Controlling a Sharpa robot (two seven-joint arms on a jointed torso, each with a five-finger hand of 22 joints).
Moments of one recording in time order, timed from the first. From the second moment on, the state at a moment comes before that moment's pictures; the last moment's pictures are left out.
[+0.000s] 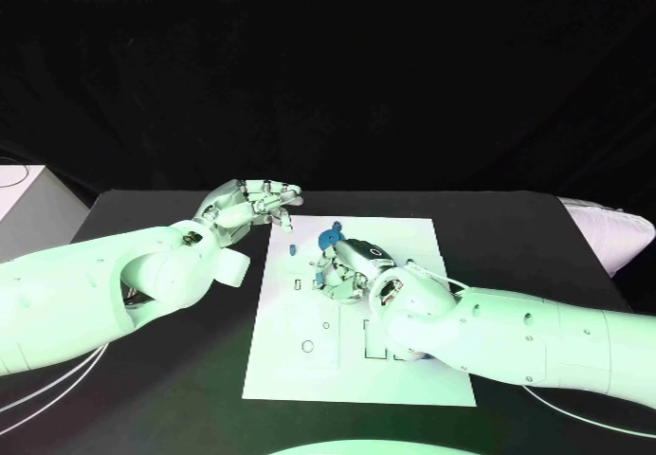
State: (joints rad) left arm 1.20 -0.95 -0.05 1.63 -0.07 -0.26 0.36; left_hand 1.34 -0.18 0.51 0.10 0.05 0.82 0.21 0.33 0.18 1.08 0.15 0.09 0.07 1.05 0.08 0.74 0.58 0.17 0.92 0.17 0.88 0.51; right arm 1.12 -0.51 -0.18 1.50 -1.44 -0.57 -0.36; right_hand 1.30 -0.18 0.50 0.08 0.15 0.98 0.11 0.36 0.42 1.47 0.02 1.51 1.31 1.47 -0.05 1.57 1.31 0.01 1.47 0.06 1.57 1.31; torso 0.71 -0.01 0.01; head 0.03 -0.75
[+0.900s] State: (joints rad) left arm 1.20 -0.95 -0.05 1.63 -0.07 -0.26 0.35; left_hand 1.34 -0.18 0.51 0.10 0.05 0.82 0.21 0.33 0.17 1.08 0.15 0.09 0.07 1.05 0.08 0.74 0.58 0.17 0.92 0.17 0.88 0.51; right arm 1.11 -0.51 -0.18 1.48 -1.44 -0.57 -0.36; right_hand 1.29 -0.19 0.50 0.08 0.15 0.97 0.11 0.36 0.45 1.47 0.02 1.50 1.31 1.46 -0.04 1.57 1.31 0.01 1.47 0.06 1.57 1.31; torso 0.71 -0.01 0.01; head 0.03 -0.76
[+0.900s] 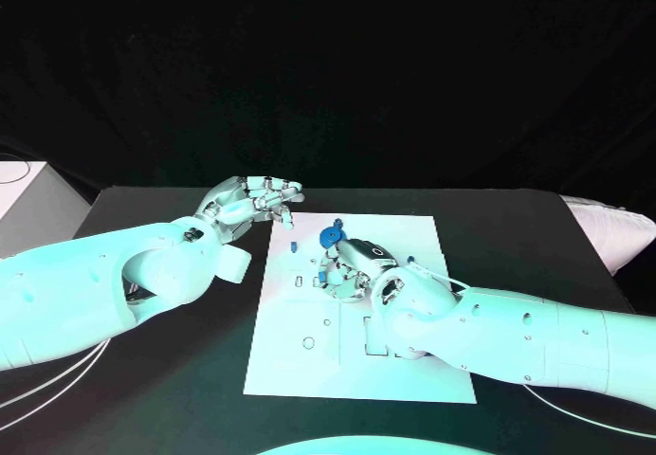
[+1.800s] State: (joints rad) left arm 1.20 -0.95 -0.05 1.61 -0.07 -0.26 0.35; left_hand 1.34 -0.18 0.52 0.10 0.05 0.82 0.21 0.33 0.18 1.08 0.15 0.09 0.07 1.05 0.08 0.74 0.58 0.17 0.92 0.17 0.89 0.51; right arm 1.11 -0.51 -0.19 1.48 -1.44 -0.58 -0.35; right_hand 1.27 -0.21 0.50 0.08 0.14 0.92 0.13 0.35 0.43 1.47 0.04 1.47 1.31 1.47 -0.03 1.57 1.31 0.01 1.47 0.08 1.57 1.31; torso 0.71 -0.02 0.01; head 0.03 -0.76
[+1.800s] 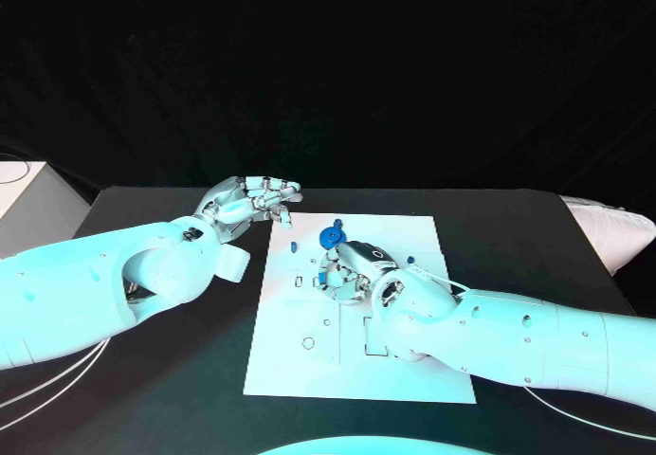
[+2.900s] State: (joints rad) left arm 1.20 -0.94 -0.05 1.61 -0.07 -0.25 0.35; left_hand 1.34 -0.18 0.52 0.10 0.05 0.82 0.21 0.33 0.18 1.08 0.15 0.09 0.07 1.05 0.08 0.74 0.58 0.17 0.92 0.17 0.89 0.51; right arm 1.11 -0.51 -0.19 1.49 -1.44 -0.58 -0.35; right_hand 1.27 -0.23 0.47 0.08 0.08 0.85 0.16 0.31 0.41 1.40 0.08 1.40 1.31 1.47 -0.01 1.56 1.31 0.01 1.47 0.10 1.55 1.31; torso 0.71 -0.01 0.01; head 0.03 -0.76
